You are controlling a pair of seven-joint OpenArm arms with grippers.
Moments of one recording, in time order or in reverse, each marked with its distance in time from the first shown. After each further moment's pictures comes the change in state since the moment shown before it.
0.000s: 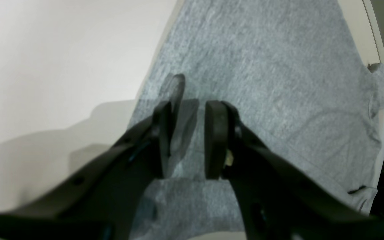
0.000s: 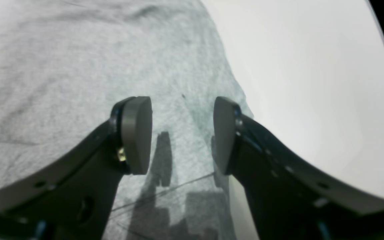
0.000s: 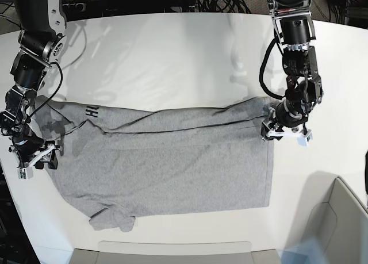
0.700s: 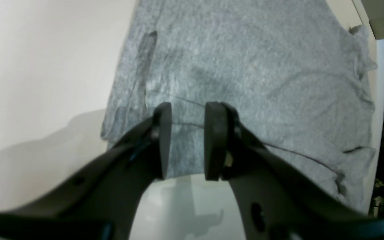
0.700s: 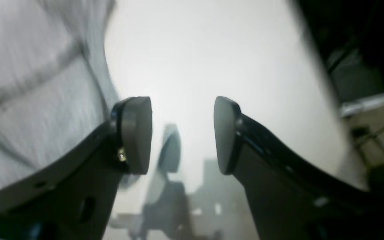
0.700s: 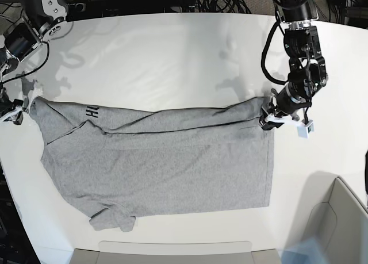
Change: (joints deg) left arm 9.4 0.0 0.1 16.1 0.0 0.0 5.9; right arm -12.3 0.2 24.3 15.4 -0.5 4.8 -20.5
